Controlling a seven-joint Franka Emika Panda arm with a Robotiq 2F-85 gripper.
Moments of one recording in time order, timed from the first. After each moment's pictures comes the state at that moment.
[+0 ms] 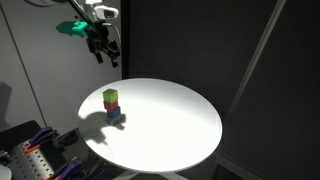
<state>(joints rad) -0.01 -0.51 0.01 -2.63 -0.09 2.33 0.01</state>
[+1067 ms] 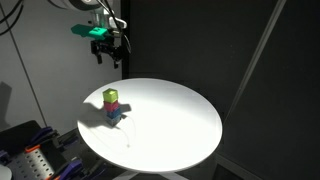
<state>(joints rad) 0.08 -0.25 0.01 -2.42 0.03 2.23 -0.16</state>
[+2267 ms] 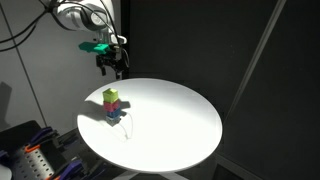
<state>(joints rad) 0.08 -0.02 0.08 -2.35 -0.09 2.33 0.06</state>
